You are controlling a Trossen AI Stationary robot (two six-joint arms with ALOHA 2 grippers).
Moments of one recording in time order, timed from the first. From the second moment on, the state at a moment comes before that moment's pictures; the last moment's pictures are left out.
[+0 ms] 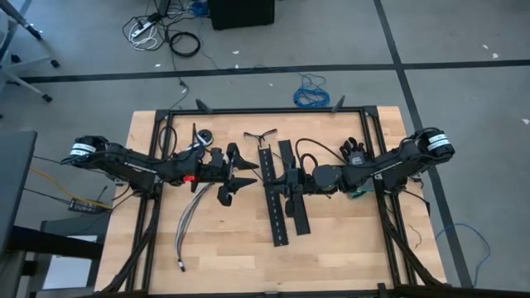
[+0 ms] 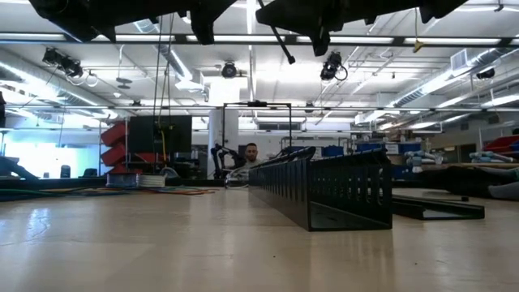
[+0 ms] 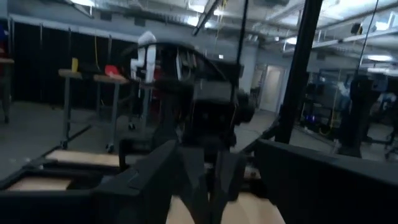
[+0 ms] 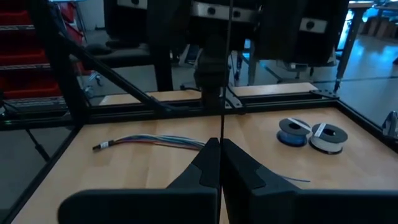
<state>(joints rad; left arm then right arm) -0.08 1.30 0.59 0.96 0.00 -0.16 0.22 1.50 0.83 0.58 0.31 0.08</state>
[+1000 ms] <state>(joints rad) -0.07 1.19 0.59 1.00 -0.03 -0.03 0.21 1.50 0.83 0.55 0.31 0.09</state>
